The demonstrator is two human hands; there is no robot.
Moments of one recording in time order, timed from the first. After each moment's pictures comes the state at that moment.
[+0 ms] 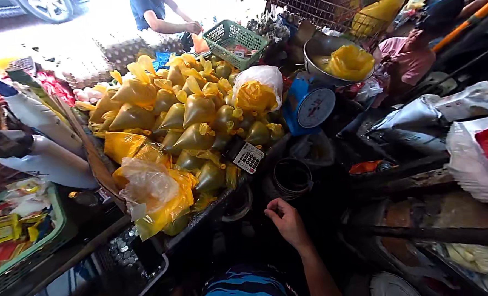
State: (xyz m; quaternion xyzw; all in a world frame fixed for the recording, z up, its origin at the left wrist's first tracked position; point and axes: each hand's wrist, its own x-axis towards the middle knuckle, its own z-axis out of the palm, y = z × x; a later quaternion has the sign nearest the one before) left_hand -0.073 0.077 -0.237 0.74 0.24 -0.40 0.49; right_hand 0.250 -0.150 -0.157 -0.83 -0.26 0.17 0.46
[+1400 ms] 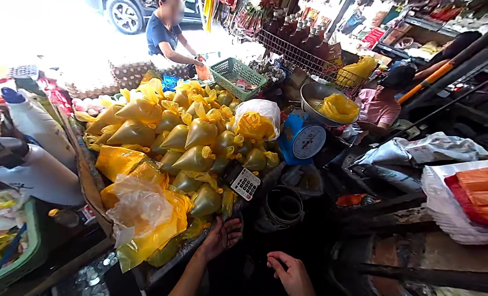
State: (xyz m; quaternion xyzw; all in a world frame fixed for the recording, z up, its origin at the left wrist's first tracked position) left_hand 0.164 0.092 -0.317 0.30 0.10 -0.10 0.95; right_hand 0.219 -0.189 -0.165 -0.87 -0.21 0.22 0.39
